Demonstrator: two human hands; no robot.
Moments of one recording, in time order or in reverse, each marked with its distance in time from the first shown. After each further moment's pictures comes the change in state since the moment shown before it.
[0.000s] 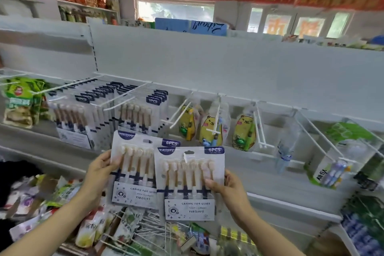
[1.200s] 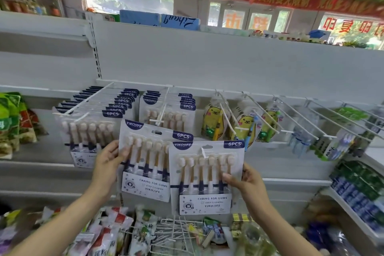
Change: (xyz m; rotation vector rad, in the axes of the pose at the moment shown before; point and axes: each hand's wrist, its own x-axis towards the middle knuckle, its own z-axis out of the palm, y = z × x) left_hand 0.128 0.019 -0.119 -0.103 -0.257 0.097; right_hand 0.008 -0.011 0.169 0.010 0.324 -0.133
